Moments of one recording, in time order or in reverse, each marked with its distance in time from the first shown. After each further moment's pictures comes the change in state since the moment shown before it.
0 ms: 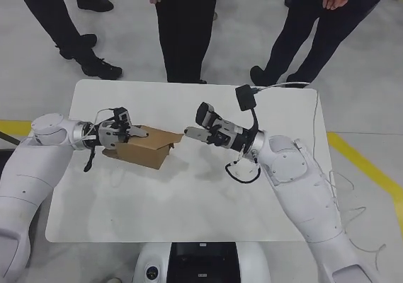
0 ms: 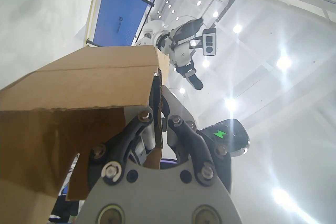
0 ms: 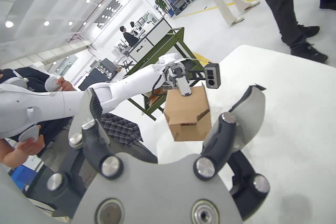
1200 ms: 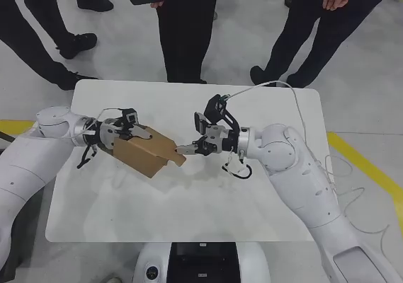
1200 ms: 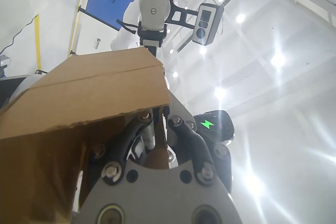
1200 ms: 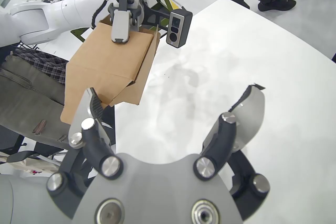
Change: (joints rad) left arm -0.155 0.107 0.327 -0.079 -0.319 0.024 0.000; right arm 0.117 0.025 -0.126 0.103 -0.249 -0.035 0.072
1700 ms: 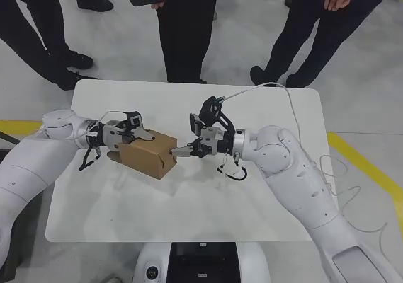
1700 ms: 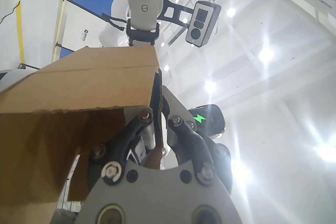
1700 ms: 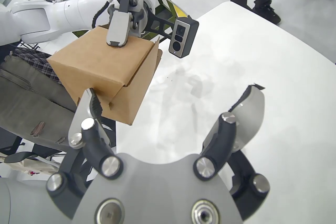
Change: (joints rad) left arm -0.018 0.008 0.071 -0.018 -0.073 0.000 0.000; right arm 0.007 0.001 -0.038 -0.005 -0.021 0.012 -0.062
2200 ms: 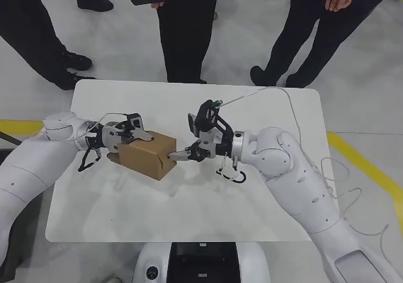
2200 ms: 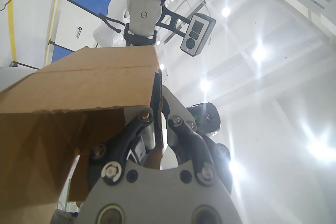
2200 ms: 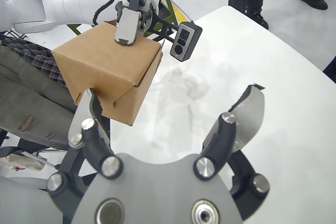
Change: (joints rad) left arm 0.000 0.011 0.028 -0.007 -0.053 0.000 0.000; right arm -0.020 0.013 -0.009 -0.078 -0.081 0.016 -0.017
